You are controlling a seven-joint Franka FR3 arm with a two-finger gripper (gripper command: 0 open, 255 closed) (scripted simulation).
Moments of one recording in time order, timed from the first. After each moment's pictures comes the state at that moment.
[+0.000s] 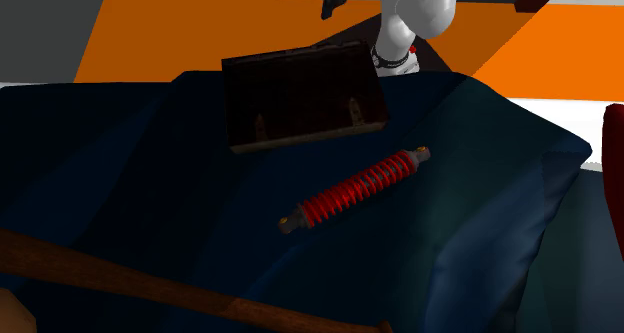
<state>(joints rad) -0.02 -0.79 0.05 -2.29 0.01 1.59 -0.09</state>
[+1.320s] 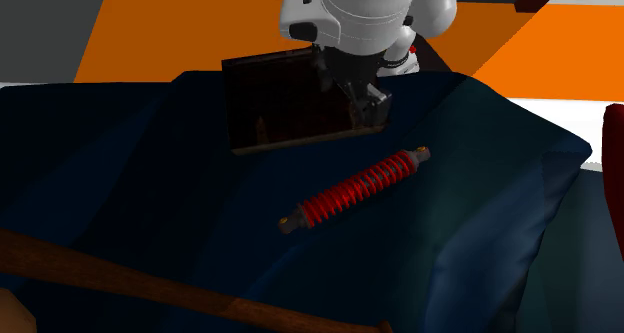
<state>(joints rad) 0.07 -0.40 0.37 -1.99 0.18 1.67 0.27</state>
